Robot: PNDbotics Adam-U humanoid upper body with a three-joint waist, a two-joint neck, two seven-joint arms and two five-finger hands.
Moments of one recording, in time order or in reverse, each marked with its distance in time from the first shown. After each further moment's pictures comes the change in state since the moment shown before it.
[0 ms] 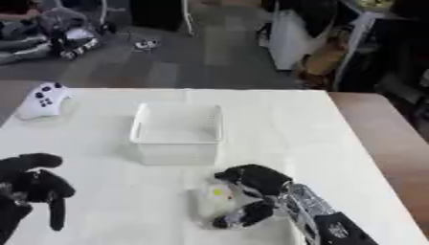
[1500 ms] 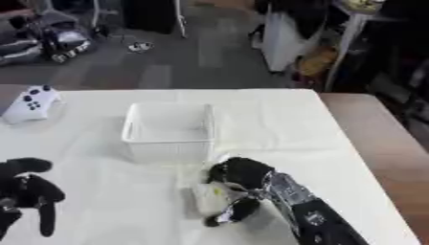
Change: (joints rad) left arm -0.002 0.000 0.000 0.000 0.004 0.003 -0.006; right arm -0.050 0.031 -0.028 0.055 0.235 -0.084 -0.021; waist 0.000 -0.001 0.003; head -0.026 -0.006
